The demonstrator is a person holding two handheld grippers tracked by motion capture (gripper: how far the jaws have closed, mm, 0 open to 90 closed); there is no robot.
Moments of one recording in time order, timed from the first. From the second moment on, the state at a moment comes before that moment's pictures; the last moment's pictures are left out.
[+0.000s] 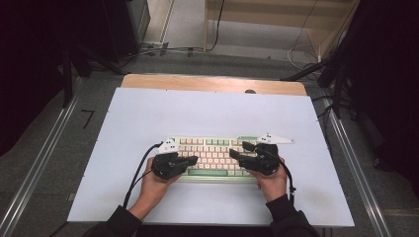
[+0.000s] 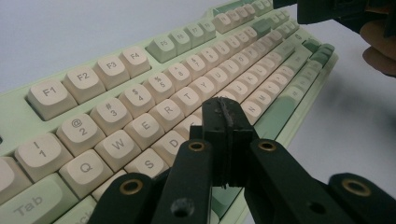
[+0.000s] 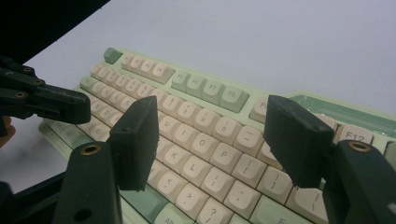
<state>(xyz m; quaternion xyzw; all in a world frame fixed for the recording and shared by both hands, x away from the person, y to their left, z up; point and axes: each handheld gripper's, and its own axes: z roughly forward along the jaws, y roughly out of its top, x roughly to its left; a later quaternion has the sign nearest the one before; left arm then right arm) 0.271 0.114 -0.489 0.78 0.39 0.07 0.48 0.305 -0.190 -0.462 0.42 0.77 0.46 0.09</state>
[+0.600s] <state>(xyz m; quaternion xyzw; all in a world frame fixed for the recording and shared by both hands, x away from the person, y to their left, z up) 0.272 0.107 -0.495 0.80 0.39 0.07 0.45 0.304 -0.188 -0.463 0.42 0.78 0.46 0.09</state>
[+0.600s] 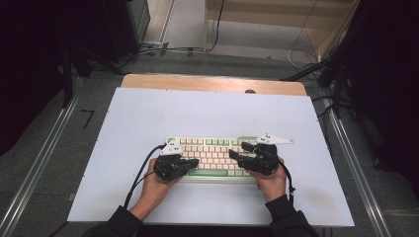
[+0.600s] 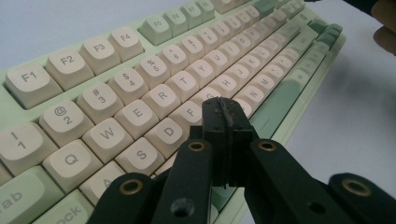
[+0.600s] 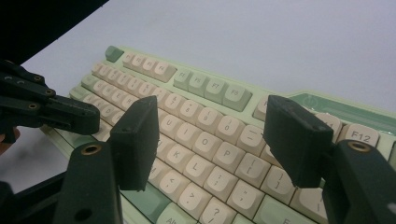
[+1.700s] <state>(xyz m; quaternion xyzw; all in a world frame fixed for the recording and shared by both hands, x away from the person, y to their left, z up) 0.284 0.126 -0.486 0.73 0.45 0.11 0.50 0.304 -0.187 -0.463 0.42 0.78 0.46 0.09</state>
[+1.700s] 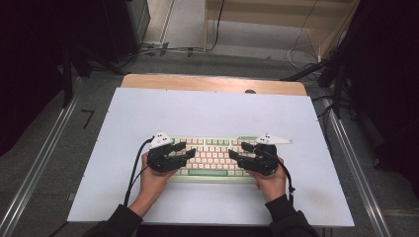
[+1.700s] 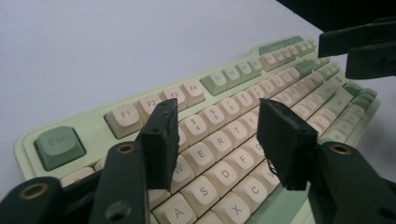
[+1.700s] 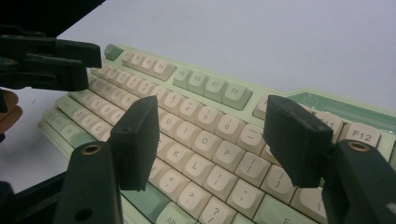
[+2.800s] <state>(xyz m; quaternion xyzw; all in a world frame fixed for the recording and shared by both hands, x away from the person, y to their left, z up) 0.285 0.126 -0.474 0.72 0.44 0.16 0.50 0.304 -0.185 -0.465 0.42 0.78 0.45 0.09</state>
